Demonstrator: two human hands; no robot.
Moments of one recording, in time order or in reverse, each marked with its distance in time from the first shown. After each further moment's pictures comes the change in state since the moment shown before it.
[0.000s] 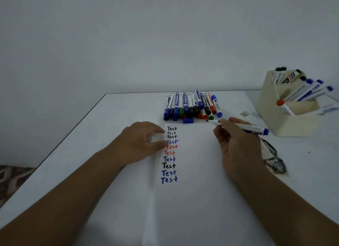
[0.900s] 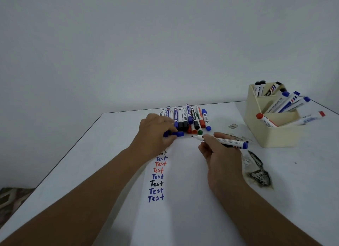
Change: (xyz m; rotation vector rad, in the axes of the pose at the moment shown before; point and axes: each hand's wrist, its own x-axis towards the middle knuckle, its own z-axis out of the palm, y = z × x) left_hand 0.076 0.051 0.015 0.220 0.321 0.250; right_hand 0.007 -0.005 0.000 -0.019 0.049 0.050
